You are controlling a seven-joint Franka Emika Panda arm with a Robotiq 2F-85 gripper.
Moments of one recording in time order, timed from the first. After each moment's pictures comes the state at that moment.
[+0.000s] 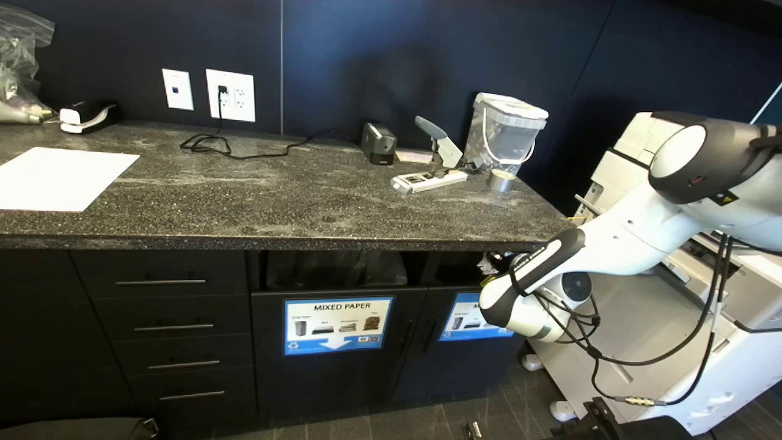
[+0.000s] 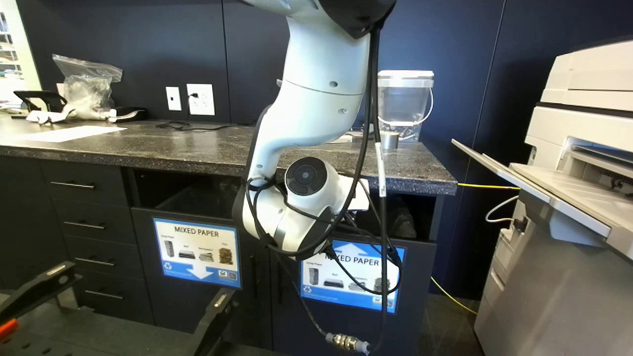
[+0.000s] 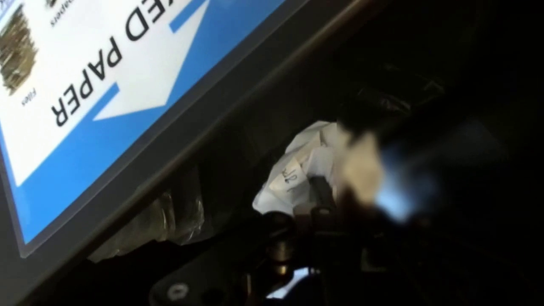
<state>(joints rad) -0.53 1.26 0.25 -1.83 -0.21 4.03 0.35</state>
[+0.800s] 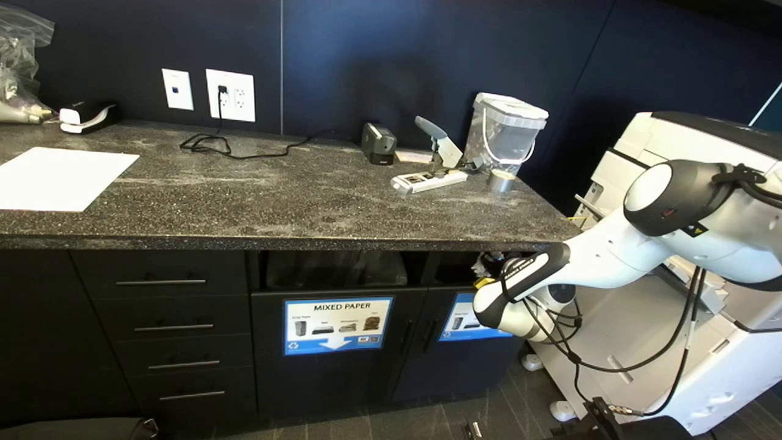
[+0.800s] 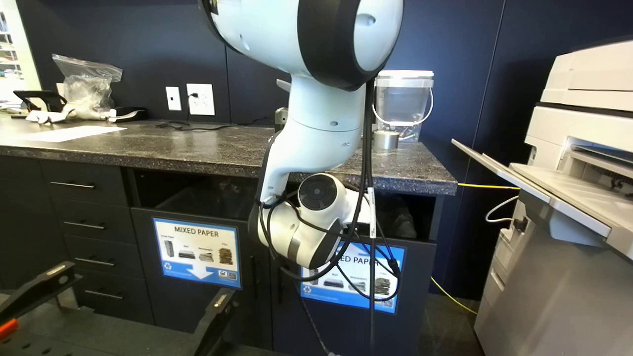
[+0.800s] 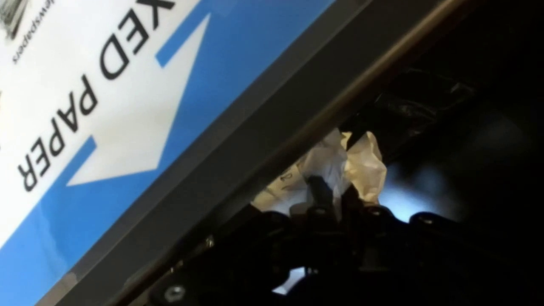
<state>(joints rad) -0.52 1.41 0.24 -1.58 -0.25 3.92 0.45</state>
